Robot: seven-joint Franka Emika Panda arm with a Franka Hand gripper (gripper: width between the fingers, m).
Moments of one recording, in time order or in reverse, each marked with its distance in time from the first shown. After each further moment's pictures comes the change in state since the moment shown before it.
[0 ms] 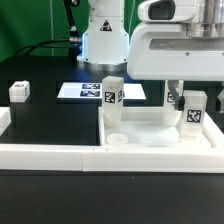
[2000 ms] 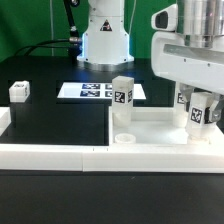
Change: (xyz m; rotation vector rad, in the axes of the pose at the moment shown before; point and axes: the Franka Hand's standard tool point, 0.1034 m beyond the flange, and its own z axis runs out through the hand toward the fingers) arm -0.022 -0.012 0.017 0.045 -0.002 1.087
